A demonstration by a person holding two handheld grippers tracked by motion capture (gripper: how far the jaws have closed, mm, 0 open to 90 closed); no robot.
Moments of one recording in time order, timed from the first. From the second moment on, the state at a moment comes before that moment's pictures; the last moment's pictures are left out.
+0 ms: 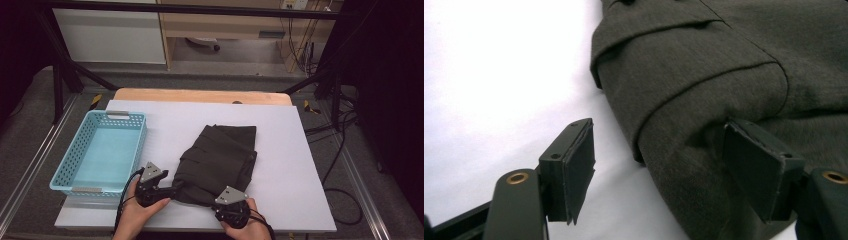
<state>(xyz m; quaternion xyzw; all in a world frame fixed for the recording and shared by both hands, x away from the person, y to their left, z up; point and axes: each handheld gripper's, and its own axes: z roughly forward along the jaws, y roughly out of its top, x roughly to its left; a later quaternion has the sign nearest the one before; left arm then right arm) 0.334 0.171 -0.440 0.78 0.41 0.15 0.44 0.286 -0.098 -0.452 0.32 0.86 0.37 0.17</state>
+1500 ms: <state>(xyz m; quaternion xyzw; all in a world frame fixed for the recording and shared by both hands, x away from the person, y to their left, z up) 0.310 0.157 -0.442 0.84 0.36 0.13 0.39 0.307 -0.125 -0.451 0.28 0.87 0.37 0.14</state>
